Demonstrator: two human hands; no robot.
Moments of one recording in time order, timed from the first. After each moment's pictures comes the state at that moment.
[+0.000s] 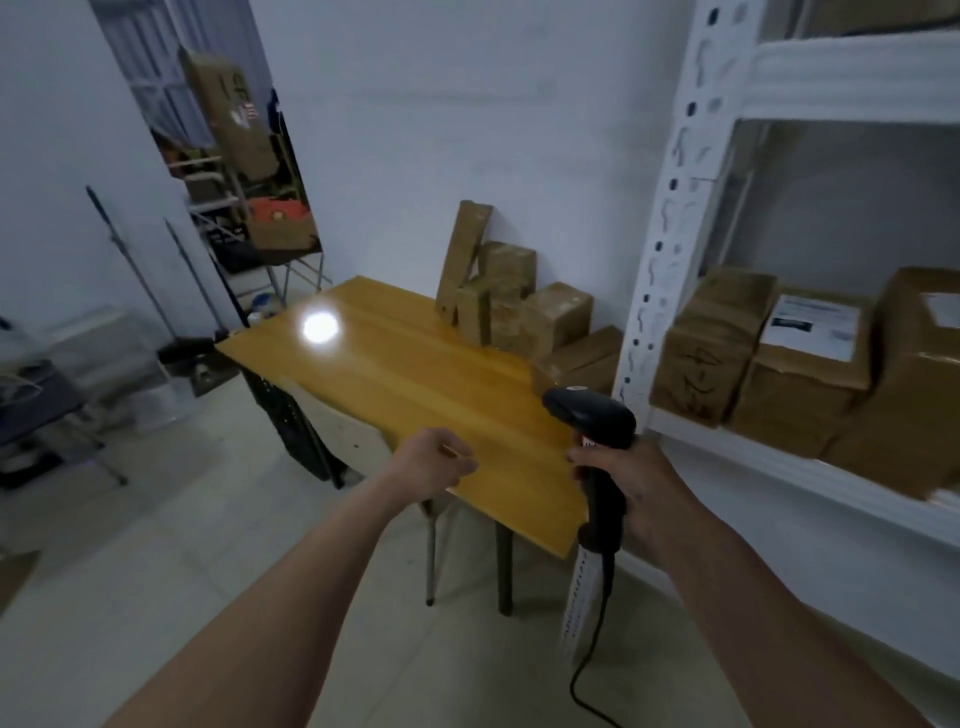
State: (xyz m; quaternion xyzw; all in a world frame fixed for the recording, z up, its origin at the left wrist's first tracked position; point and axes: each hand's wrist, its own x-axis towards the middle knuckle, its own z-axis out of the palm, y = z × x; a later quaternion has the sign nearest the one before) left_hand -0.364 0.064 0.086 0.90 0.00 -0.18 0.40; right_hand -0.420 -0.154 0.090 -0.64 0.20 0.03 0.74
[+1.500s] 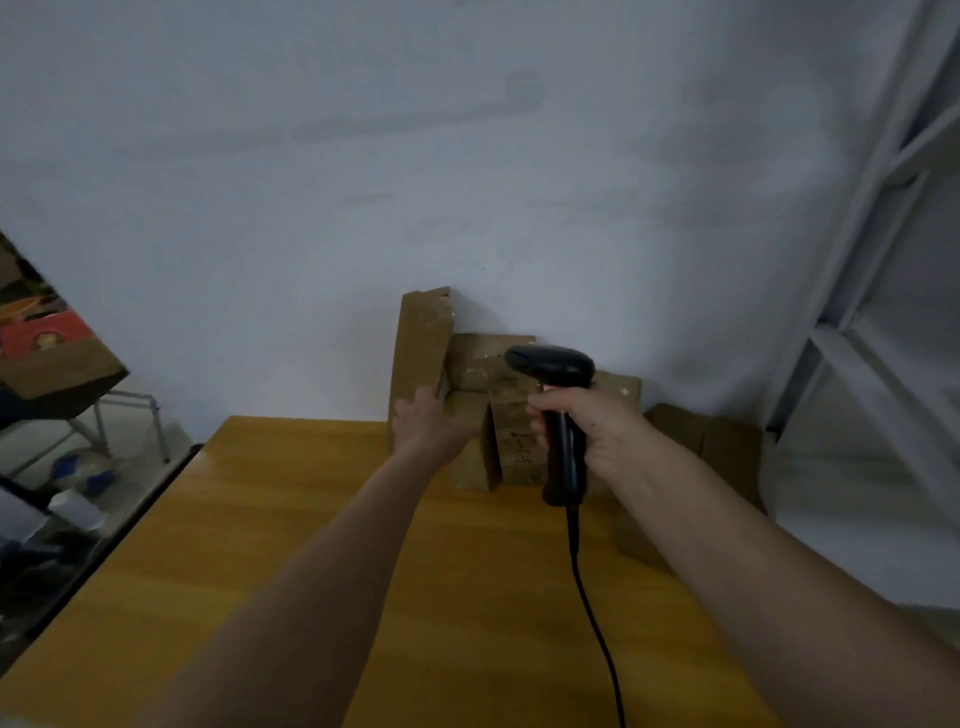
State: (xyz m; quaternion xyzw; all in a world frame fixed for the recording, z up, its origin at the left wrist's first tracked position) left_hand 0.224 0.058 0.081 0.95 -0.10 -0.10 0.29; right_hand 0.092 -0.066 0.134 -0.51 0.32 -0.06 0.79
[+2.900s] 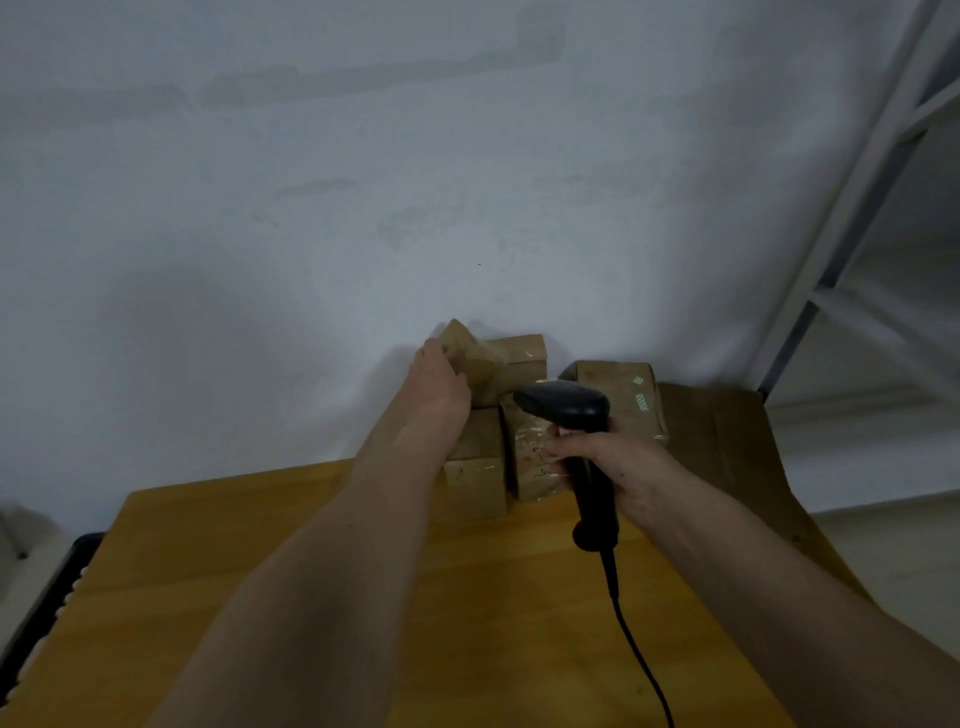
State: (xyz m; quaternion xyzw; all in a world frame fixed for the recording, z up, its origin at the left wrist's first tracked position) left_hand 0.373 0.025 0.060 0.92 -0.25 -0.04 0.31; right_hand 0.169 -0.018 0.092 -0.52 0.40 -0.12 0.74
